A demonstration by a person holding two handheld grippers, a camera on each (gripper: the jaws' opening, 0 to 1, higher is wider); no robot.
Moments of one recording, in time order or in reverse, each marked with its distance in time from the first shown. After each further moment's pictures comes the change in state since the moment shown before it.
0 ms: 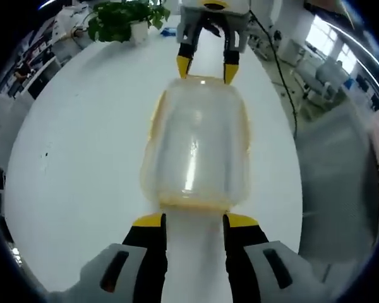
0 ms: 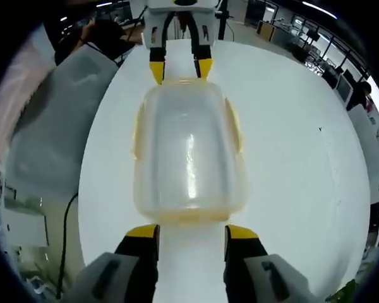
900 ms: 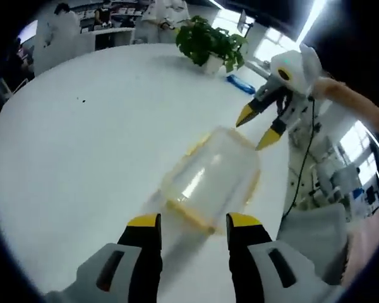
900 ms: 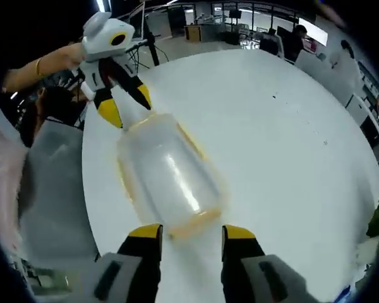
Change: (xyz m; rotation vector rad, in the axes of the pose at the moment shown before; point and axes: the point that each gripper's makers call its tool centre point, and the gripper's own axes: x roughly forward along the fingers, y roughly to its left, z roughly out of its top) left arm -0.024 0.006 0.026 -0.565 -0.329 0.039; right arm -0.021 0.000 0.025 0.491 -0.195 -0.051
